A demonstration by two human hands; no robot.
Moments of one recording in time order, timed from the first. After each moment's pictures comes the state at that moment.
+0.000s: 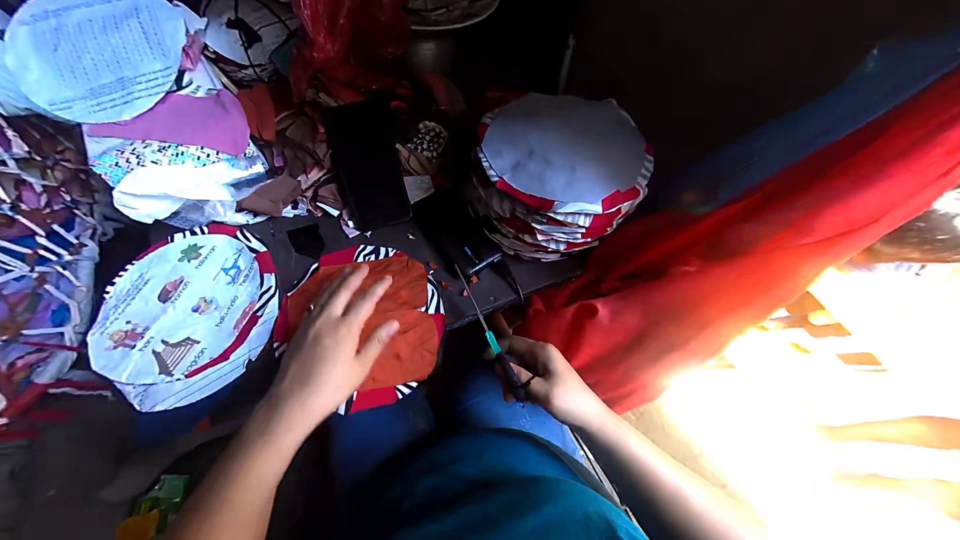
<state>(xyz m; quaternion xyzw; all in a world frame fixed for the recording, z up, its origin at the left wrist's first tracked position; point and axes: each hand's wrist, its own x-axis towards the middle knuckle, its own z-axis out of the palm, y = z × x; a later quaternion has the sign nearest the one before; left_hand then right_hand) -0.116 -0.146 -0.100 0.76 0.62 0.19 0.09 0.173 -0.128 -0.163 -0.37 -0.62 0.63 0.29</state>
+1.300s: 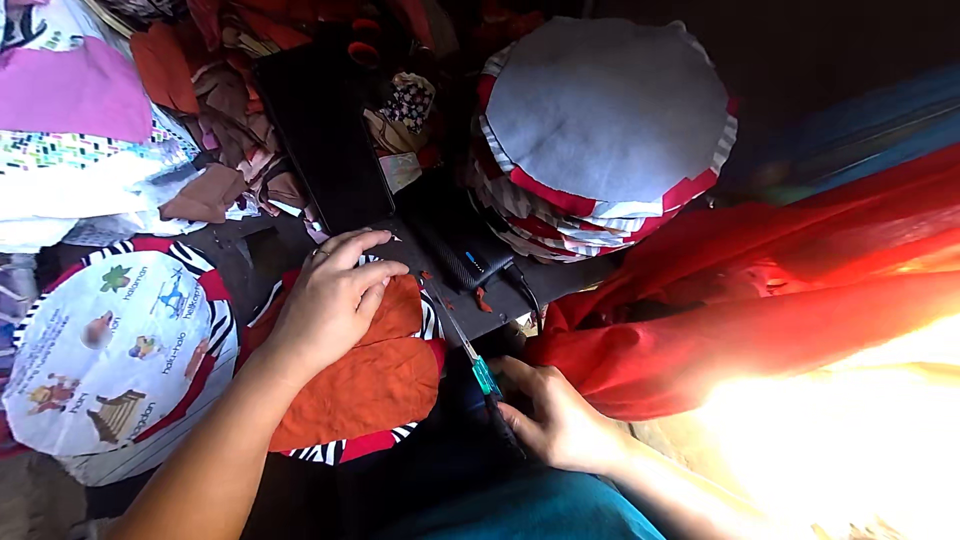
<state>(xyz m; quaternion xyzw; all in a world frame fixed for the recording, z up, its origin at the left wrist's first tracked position) -0.126 -0.056 -0.116 0.82 0.53 0.19 0.09 0.161 -0.122 -0.169 -0.36 -0.76 0.48 0.25</state>
